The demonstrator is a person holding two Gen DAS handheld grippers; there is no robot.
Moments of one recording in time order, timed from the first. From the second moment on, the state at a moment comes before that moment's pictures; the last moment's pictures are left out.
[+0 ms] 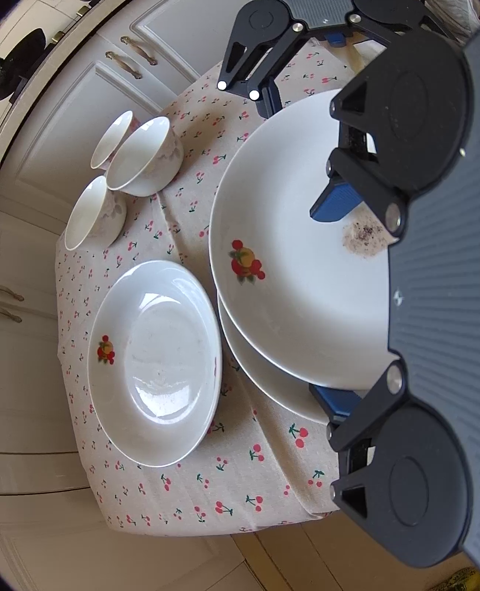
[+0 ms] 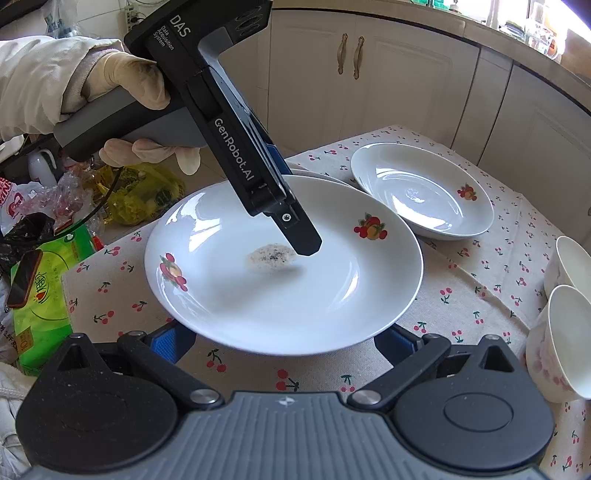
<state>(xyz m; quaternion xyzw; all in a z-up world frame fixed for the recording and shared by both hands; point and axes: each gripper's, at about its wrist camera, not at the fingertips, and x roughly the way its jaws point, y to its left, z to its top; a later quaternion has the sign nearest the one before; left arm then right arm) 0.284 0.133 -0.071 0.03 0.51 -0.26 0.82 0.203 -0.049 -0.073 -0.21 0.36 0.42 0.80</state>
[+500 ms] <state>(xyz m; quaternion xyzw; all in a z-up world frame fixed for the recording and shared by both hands) 0.284 0.131 -0.067 0.05 0.51 -0.25 0.82 0.198 -0.050 -0.069 -0.22 0.35 0.42 0.81</state>
